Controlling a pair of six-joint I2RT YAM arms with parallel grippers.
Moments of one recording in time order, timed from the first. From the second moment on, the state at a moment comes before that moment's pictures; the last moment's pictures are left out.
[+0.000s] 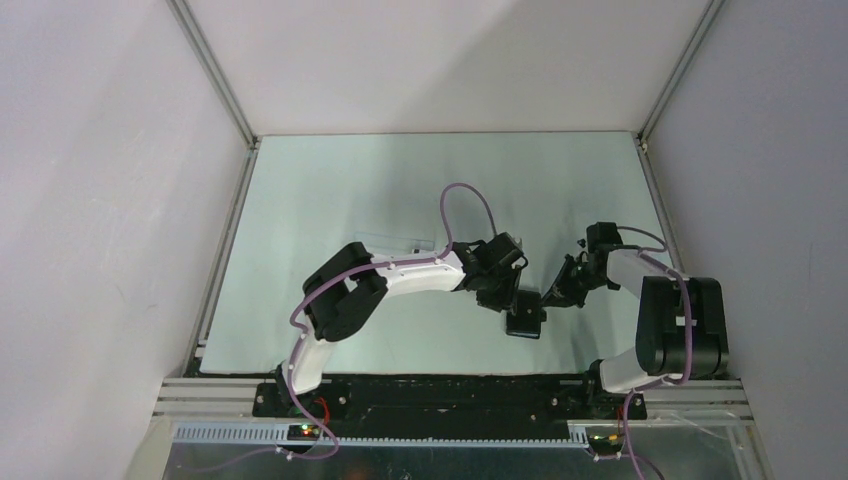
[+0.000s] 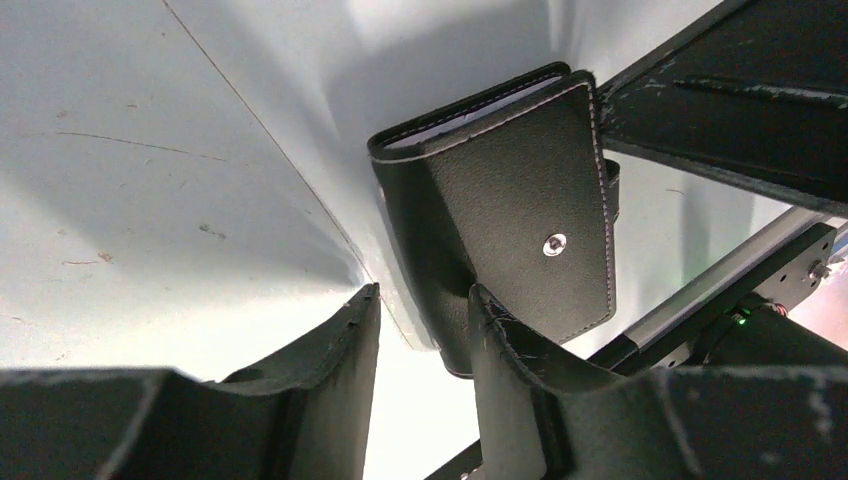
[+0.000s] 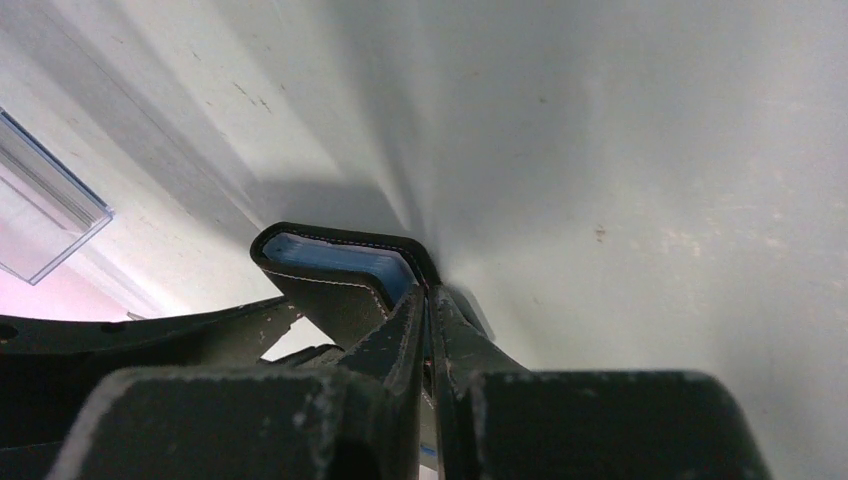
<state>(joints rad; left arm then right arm) -1.06 2.08 1.48 -0.41 0.13 -0.76 -0.04 1.47 0.69 -0.55 -0.43 0.51</state>
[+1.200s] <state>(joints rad) -1.01 2.03 1.36 -0.35 0.14 -0.80 0.14 1.43 0.68 -0.71 -0.50 0.48</state>
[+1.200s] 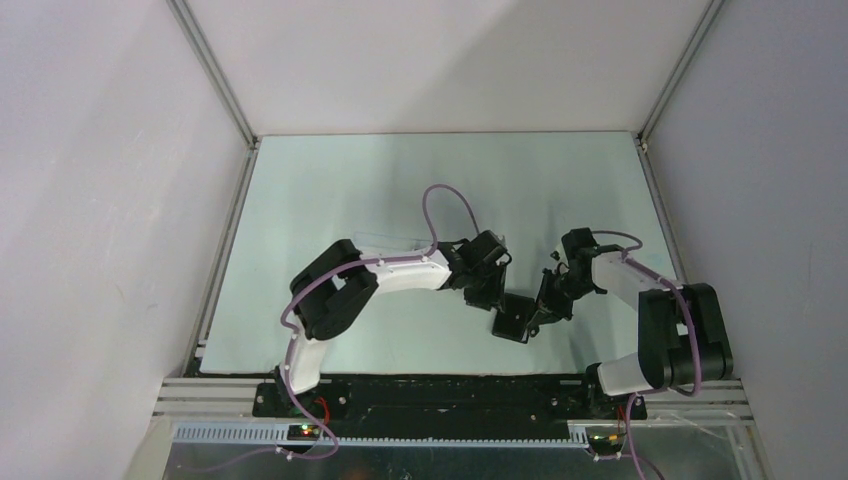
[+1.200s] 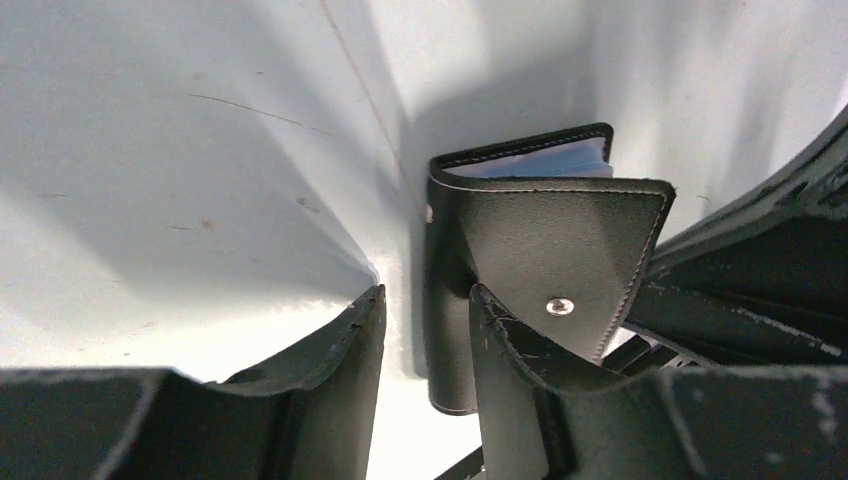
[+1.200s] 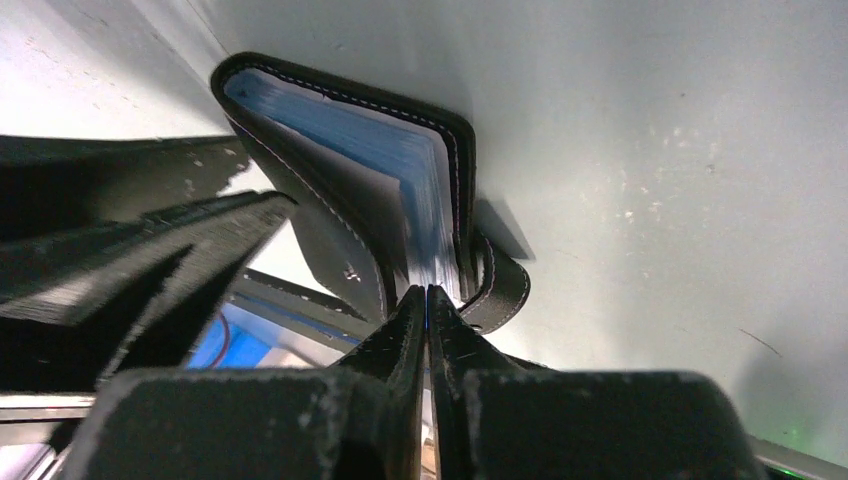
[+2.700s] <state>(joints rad) -1.03 1.95 1.37 -0.43 0.09 -0.72 0.17 1.54 0.80 -0.72 -0.39 0.47</state>
